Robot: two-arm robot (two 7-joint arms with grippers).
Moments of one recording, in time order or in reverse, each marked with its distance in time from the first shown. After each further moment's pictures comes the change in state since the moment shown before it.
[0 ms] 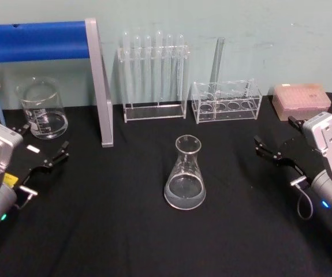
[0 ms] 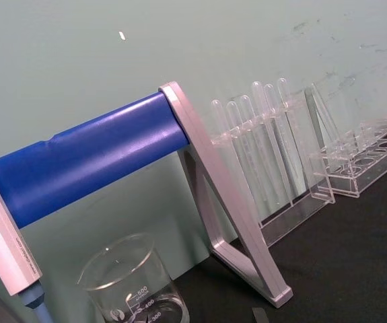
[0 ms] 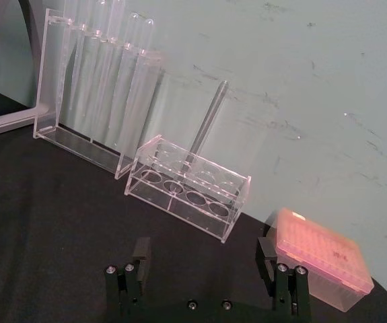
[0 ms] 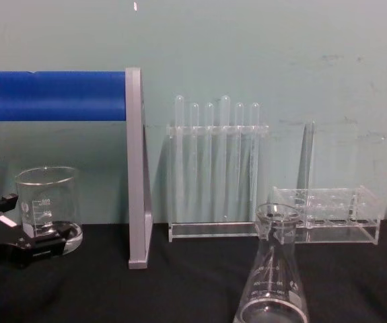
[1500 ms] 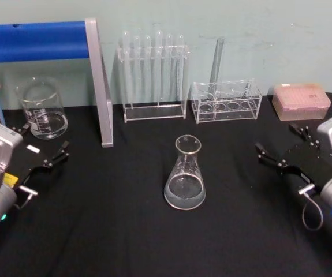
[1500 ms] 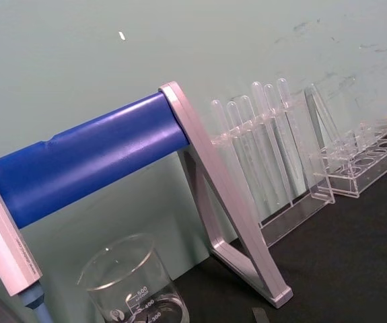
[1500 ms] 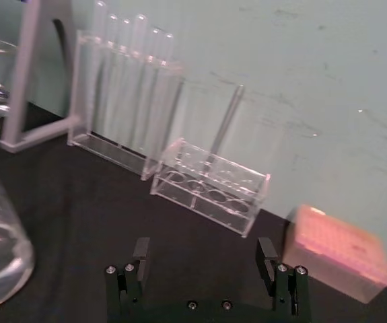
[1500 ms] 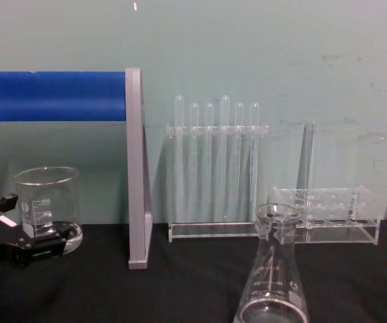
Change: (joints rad) left arm 0.000 0.000 0.000 0.000 0.000 0.000 0.000; right arm -0.093 0.036 0.071 -0.110 0.063 0.028 0.084
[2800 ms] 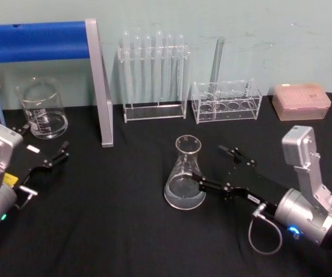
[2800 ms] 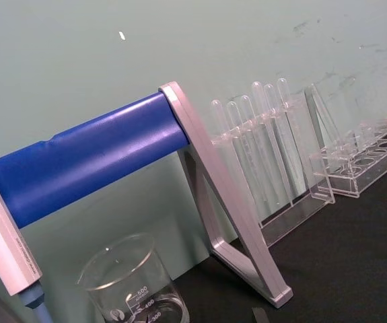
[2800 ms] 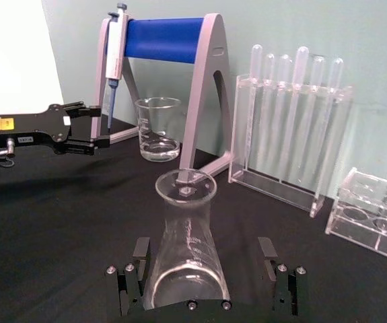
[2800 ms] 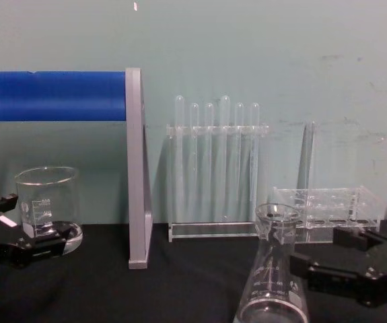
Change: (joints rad) left arm 0.000 0.000 0.000 0.000 0.000 0.000 0.000; right arm -0.001 -0.123 -0.022 -0.021 0.140 0.025 0.370
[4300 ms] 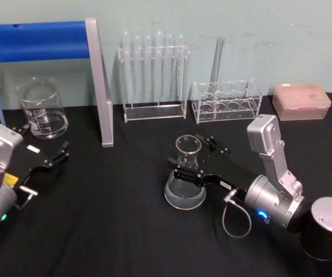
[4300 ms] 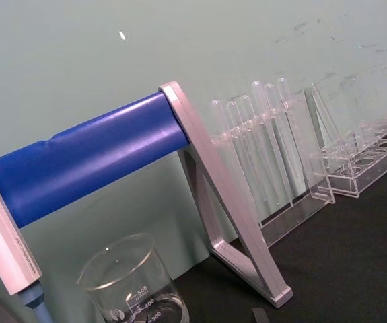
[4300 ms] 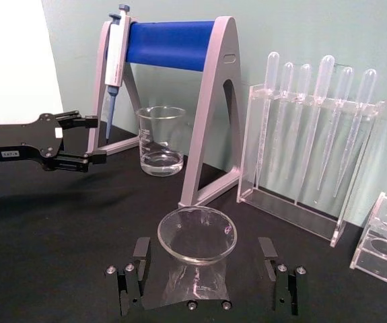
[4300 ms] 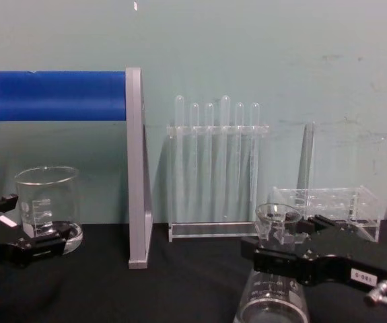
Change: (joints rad) left arm 0.000 0.000 0.000 0.000 0.000 0.000 0.000; right arm 0.113 -0.154 -0.016 0.138 -0.110 -0.004 0.024
